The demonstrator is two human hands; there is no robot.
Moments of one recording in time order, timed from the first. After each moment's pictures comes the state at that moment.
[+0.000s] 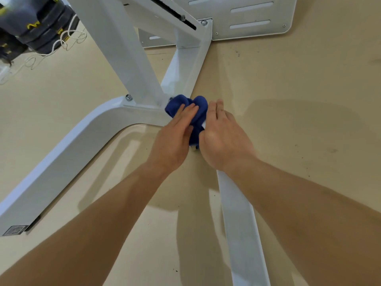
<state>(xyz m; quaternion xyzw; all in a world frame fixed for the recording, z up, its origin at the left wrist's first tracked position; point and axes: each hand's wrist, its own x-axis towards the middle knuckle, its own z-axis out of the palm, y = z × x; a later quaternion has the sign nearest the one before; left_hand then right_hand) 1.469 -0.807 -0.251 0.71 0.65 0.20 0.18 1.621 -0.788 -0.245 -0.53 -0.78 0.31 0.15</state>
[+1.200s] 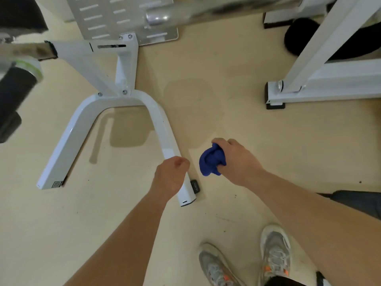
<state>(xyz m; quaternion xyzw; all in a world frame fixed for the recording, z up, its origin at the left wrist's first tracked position) 1.756 -1.105 0.051 0.43 0.78 0.04 0.46 1.955 -1.092 0.006 -0.60 -0.64 0.47 0.06</state>
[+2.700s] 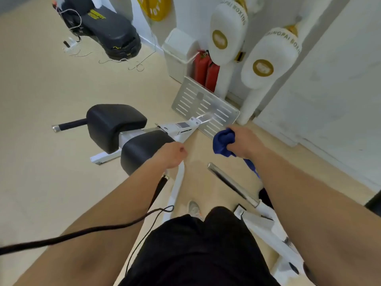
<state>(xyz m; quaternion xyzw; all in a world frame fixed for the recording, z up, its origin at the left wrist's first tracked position) 1.651 -0.873 0.607 0.45 0.80 0.04 0.39 1.856 -0.726 0.628 -0.49 -0.76 0.43 -0.04</state>
